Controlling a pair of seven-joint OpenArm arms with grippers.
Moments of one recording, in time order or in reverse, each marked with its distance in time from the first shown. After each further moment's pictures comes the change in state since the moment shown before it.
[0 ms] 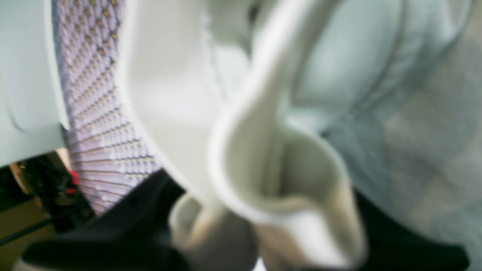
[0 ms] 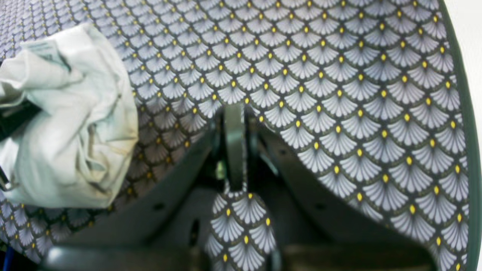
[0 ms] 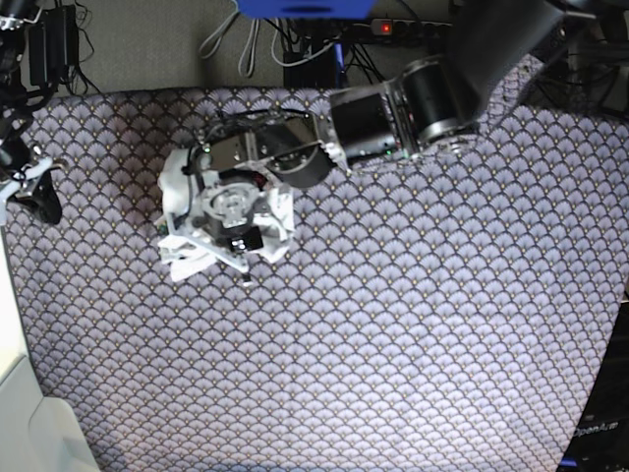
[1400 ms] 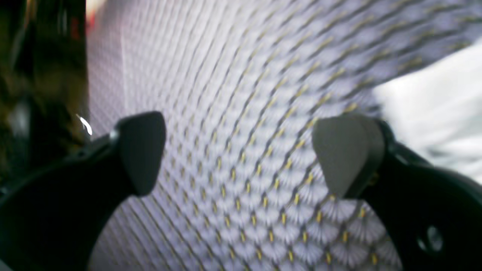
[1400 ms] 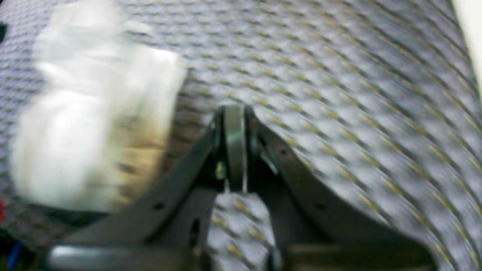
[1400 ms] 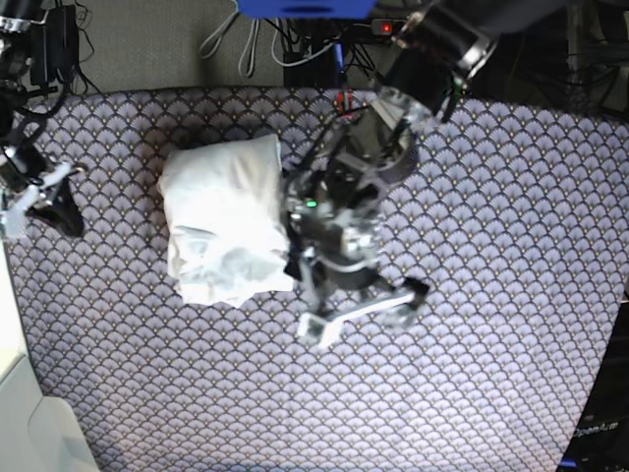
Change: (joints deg) left arm 19.7 -3.9 -47.9 28.4 21.0 -0.1 1.7; right arm 0.5 -1.0 -5.2 6.3 0.1 0.0 0.0
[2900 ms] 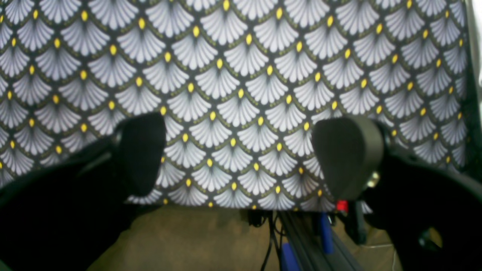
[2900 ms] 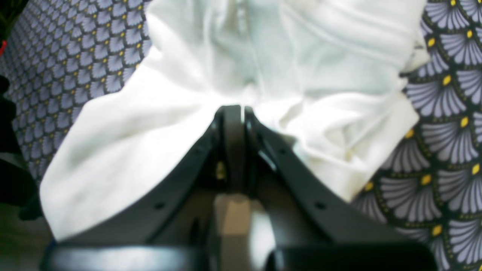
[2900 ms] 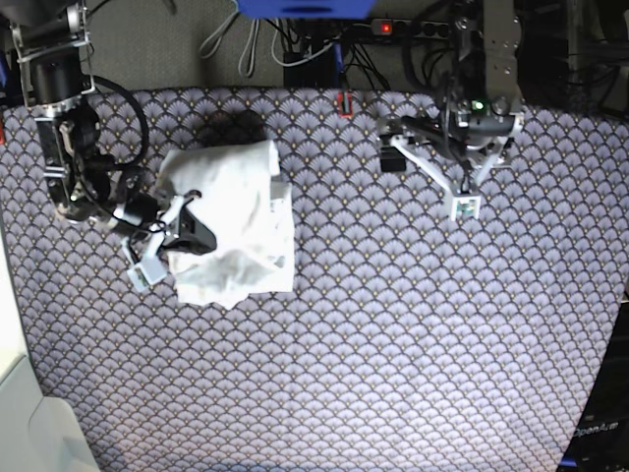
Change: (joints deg) left arm 28.6 -8.1 -27.4 22.3 -35.6 0.4 5.0; right arm 22.3 -0.2 -36.5 -20.5 -1.5 0.2 1.2
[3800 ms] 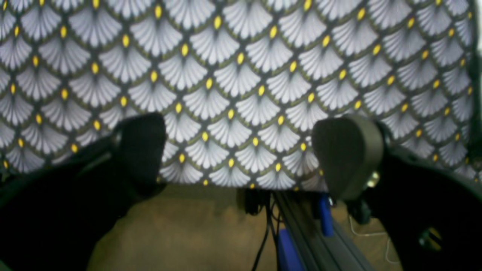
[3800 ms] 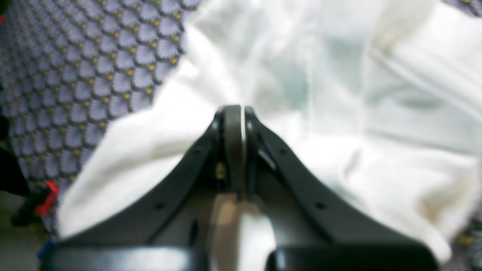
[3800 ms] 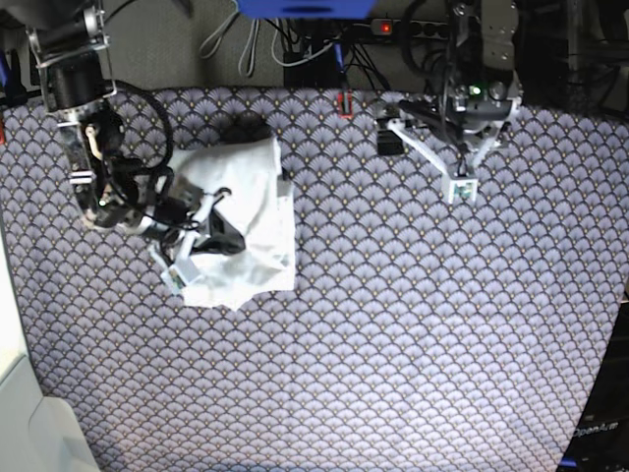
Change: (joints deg) left arm 3.5 0.7 -0.1 0.8 -0.2 0.0 -0.5; right arm 1.6 -4.6 -3.0 -0.2 -5.9 -0.2 0.7
